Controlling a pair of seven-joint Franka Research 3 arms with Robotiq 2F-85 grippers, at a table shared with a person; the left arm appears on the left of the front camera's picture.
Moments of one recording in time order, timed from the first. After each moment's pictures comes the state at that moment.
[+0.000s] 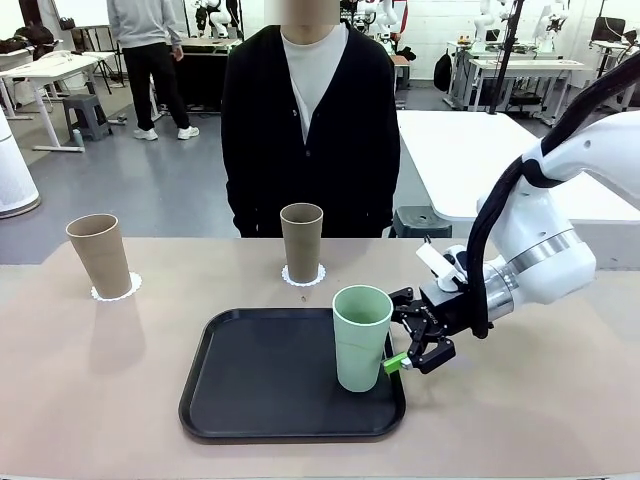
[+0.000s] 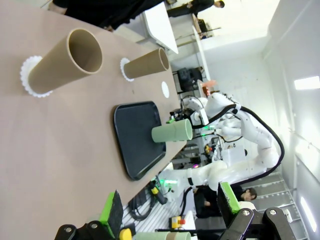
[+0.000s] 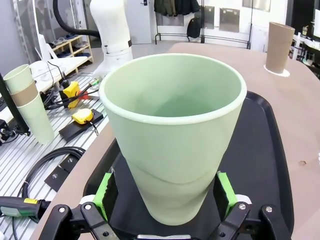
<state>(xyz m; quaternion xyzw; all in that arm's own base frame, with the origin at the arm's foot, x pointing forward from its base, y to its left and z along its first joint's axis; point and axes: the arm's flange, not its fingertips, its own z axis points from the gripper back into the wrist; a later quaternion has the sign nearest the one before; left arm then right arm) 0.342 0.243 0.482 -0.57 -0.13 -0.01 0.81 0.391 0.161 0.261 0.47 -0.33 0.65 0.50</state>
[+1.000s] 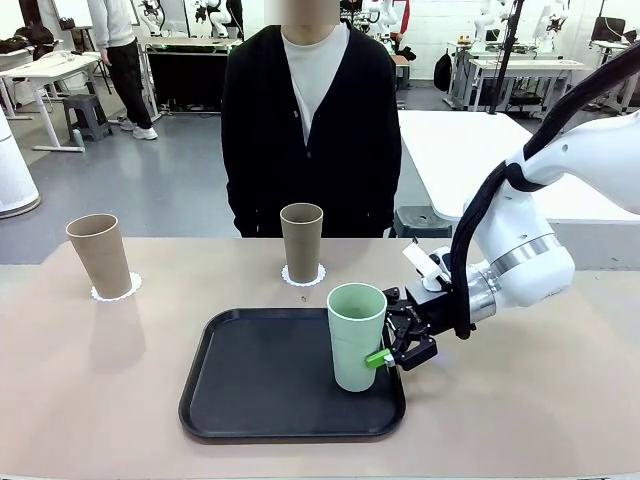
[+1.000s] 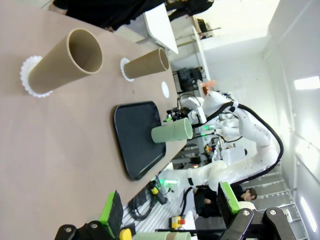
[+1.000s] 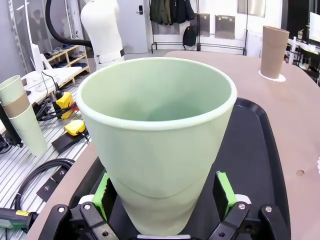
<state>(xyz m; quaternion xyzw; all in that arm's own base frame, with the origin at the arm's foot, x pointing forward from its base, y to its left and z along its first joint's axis) 0.342 0.243 0.482 -0.57 -0.13 -0.01 0.81 0.399 0.181 0.252 0.49 -0.34 0.63 0.50</state>
